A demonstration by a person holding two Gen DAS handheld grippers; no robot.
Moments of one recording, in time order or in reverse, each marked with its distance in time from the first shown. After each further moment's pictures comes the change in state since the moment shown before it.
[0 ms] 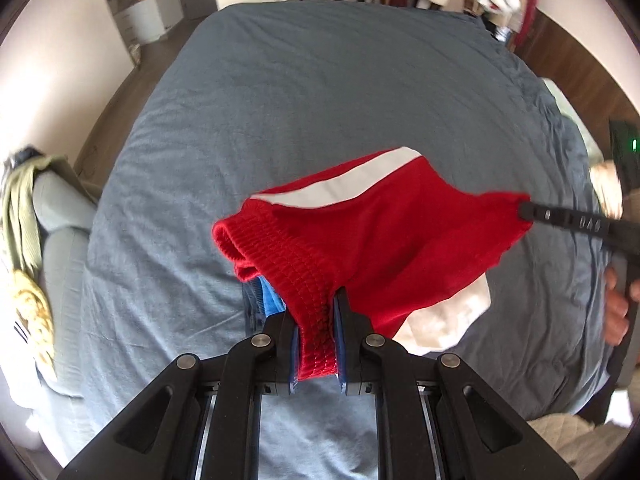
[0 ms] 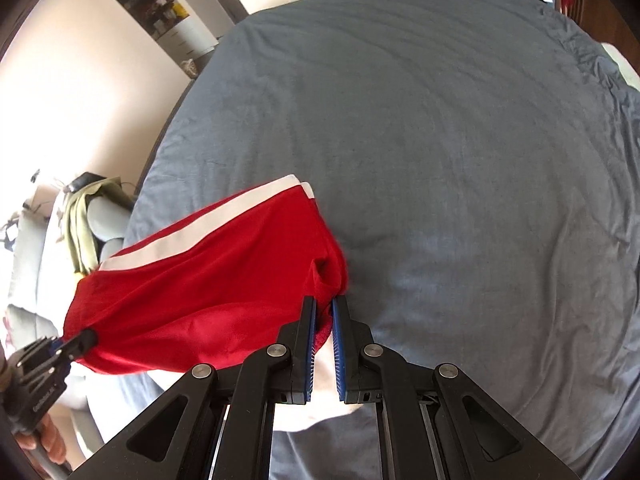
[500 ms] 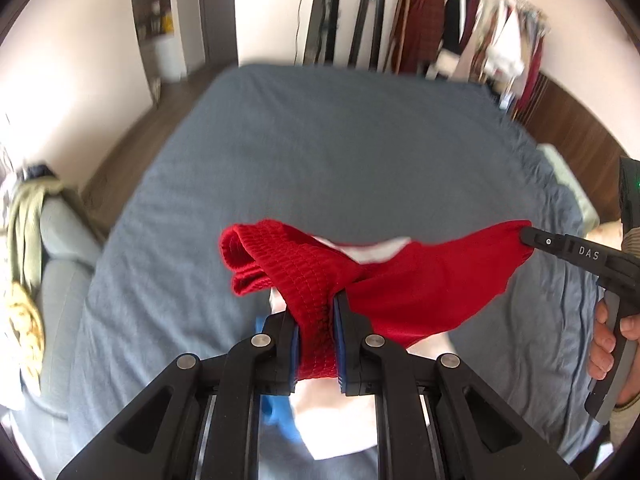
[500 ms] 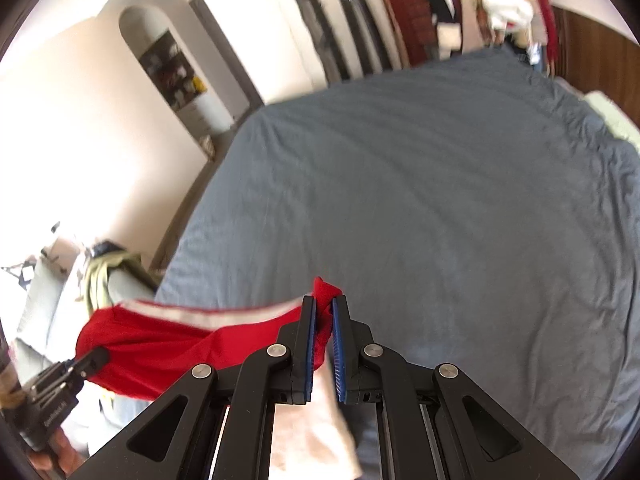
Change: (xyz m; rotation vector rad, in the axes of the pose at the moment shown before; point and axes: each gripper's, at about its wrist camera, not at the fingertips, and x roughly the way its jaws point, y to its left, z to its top) left arm -0.024 0.000 0.048 -0.109 -0.194 -0.009; right arm -0.065 0.010 0.052 0.004 -0.281 0.034
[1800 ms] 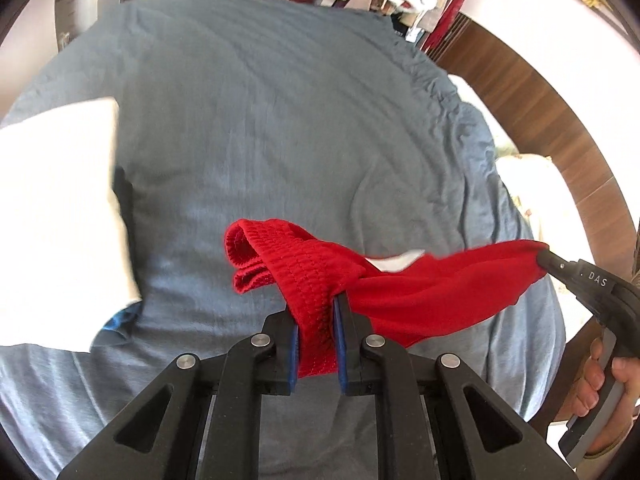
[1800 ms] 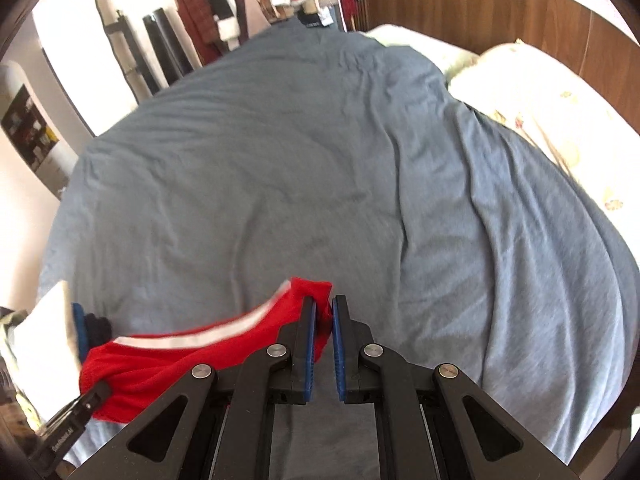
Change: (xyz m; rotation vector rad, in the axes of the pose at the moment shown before) left arm 0.081 -0.280 -0.135 0.032 0.124 -0.333; right arm -0.147 -0.302 -0.155 0.305 -0.054 -0.446
